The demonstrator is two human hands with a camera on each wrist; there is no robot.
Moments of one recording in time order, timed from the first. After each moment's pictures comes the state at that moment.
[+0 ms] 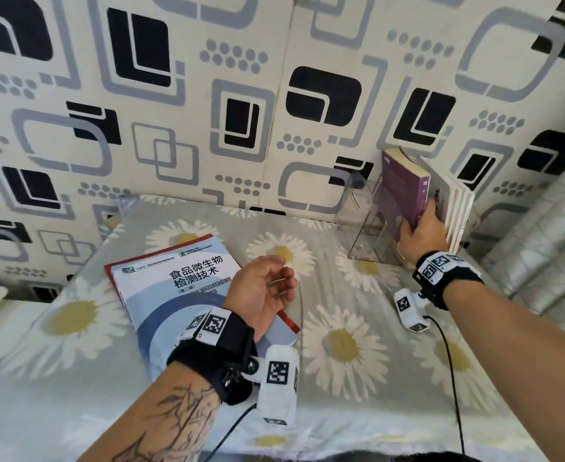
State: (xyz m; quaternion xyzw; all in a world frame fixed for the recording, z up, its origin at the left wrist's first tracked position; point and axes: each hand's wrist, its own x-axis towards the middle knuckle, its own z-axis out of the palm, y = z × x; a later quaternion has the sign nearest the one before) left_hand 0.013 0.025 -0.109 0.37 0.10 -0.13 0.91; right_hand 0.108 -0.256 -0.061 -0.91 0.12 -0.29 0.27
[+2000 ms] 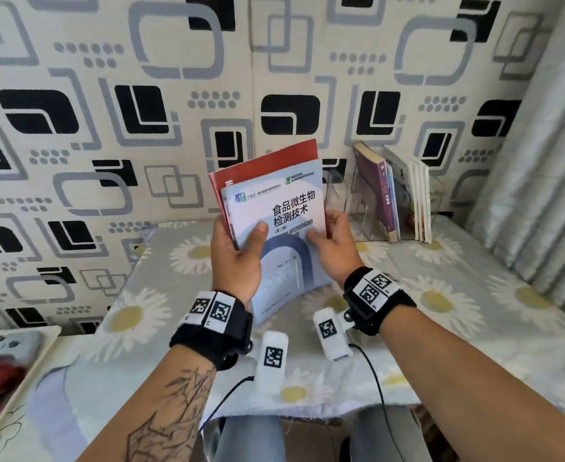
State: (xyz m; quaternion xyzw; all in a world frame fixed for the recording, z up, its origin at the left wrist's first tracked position) left_hand -0.041 0.052 -0.055 0.62 -0.10 0.25 0.74; right_hand -0.003 -0.113 -0.069 -0.74 0.00 -0.16 0.65
